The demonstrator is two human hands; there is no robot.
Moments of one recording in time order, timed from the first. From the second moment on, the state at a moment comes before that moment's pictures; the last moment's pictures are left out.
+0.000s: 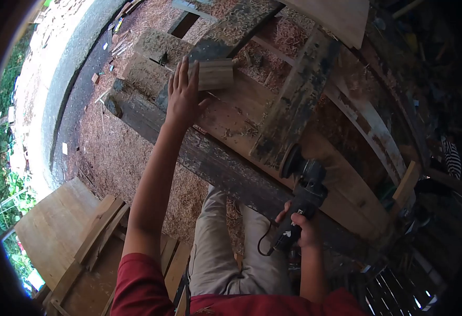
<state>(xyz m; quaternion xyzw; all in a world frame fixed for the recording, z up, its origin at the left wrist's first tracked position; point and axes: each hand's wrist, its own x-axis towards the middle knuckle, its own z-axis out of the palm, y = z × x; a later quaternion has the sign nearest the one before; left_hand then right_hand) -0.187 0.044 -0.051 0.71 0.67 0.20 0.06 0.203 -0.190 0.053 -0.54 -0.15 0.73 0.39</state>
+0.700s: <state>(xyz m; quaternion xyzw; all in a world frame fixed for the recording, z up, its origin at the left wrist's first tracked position) -0.035 -0.027 -0.054 0.77 0.52 0.23 0.28 0.219 -0.244 0.032 -0.62 0.00 0.64 0.46</state>
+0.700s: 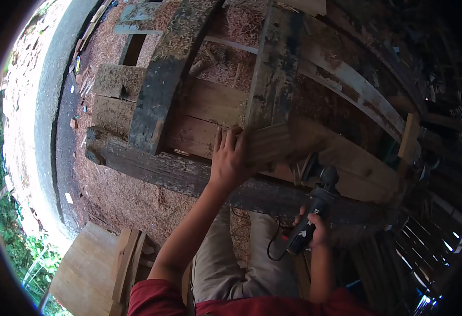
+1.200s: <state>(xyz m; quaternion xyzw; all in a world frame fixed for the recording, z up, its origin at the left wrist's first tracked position) -0.007 -0.002 -0.041 0.85 0.47 0.09 0.24 0.262 -0.279 0.005 -0.57 0.09 0.62 0.53</state>
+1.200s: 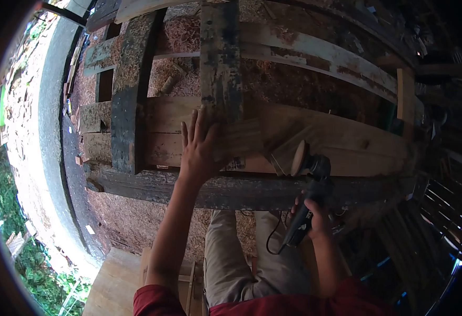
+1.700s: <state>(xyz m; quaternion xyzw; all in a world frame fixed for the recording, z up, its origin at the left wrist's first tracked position) 0.081 0.026 -0.094 0.76 0.63 0.16 0.05 0.288 -0.224 -0.010 -0.60 0.07 0.66 0.45</state>
